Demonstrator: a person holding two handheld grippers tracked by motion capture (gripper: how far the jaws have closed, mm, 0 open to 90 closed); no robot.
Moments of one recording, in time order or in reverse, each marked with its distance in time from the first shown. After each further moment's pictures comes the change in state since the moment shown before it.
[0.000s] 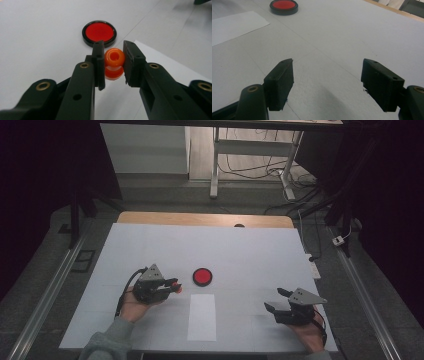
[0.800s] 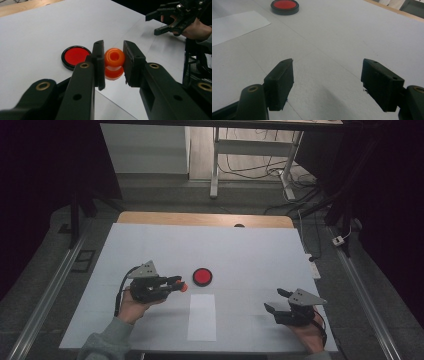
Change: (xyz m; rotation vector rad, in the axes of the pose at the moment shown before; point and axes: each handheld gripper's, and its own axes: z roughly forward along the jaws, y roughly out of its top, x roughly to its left) left arm -0.009 0.015 -0.020 -0.138 -0.142 -0.039; right arm 0.002 -0.001 0.000 -0.001 0.000 -0.003
